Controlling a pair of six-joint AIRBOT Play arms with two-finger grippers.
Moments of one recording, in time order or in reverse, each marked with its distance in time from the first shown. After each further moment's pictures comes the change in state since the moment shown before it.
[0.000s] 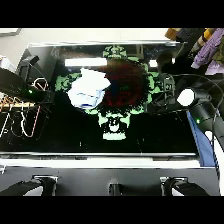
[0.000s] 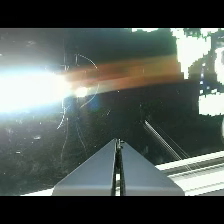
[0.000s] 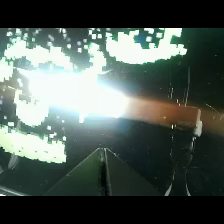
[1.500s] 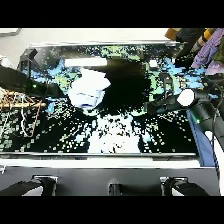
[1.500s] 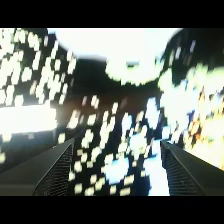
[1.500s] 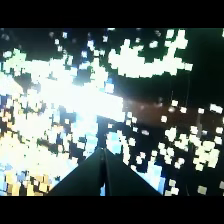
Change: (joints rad) left arm -0.021 -0.047 0.000 -0.008 -0.215 -0.085; right arm 0.000 0.000 0.000 0.001 -0.013 0.000
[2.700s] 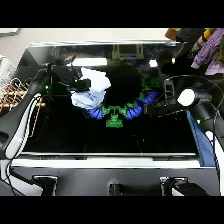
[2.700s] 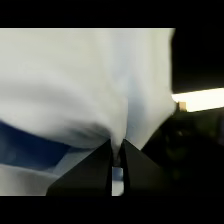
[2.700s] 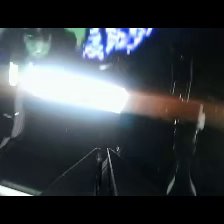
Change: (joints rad) left arm -0.130 -0.485 0.292 -0.143 -0.154 -0.044; right arm 0.000 0.007 0.001 -0.005 0.063 0.029
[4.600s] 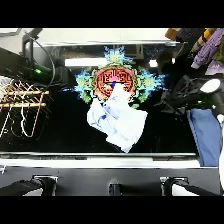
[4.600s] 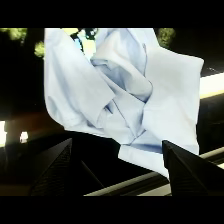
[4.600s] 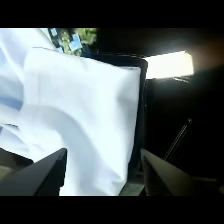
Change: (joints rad) left arm -0.021 0.437 0.032 0.037 0.351 -0.126; right arm -0.328 -0.230 0.117 0.272 0.138 0.046
